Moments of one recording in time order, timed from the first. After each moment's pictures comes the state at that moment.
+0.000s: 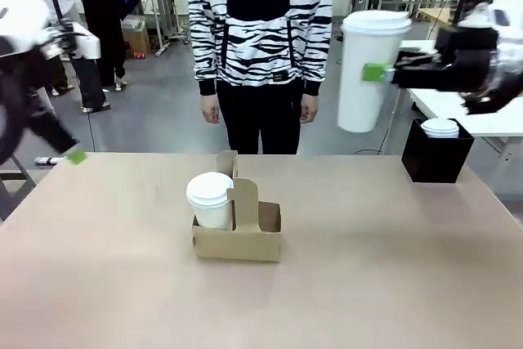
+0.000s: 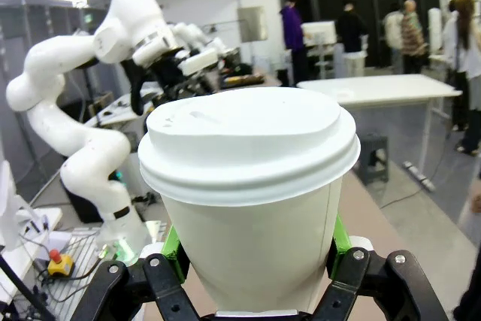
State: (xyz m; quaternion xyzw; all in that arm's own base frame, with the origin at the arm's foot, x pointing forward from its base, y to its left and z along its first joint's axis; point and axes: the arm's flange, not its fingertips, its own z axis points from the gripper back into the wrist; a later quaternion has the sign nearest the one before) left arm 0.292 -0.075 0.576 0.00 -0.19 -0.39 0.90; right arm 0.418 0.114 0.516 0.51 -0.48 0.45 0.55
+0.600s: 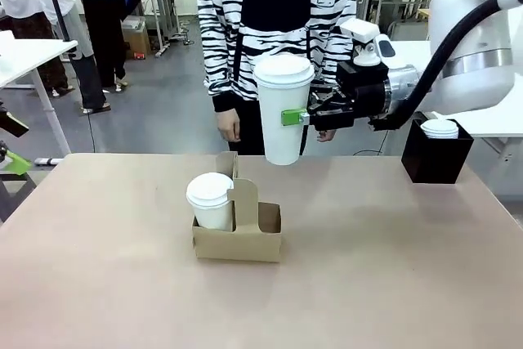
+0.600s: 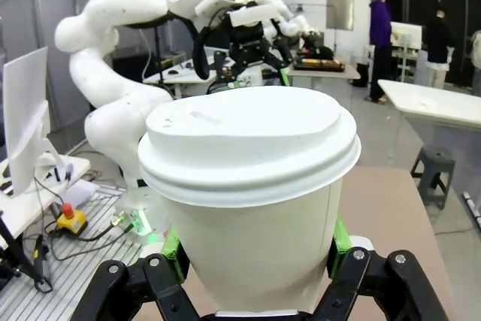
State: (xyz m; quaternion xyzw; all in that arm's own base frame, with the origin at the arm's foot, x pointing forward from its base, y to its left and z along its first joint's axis) left arm 0.291 0.019 0.557 -0.04 -0.26 -0.52 0.81; right arm 0.447 0.233 0.467 0.54 -0.43 0.56 0.46
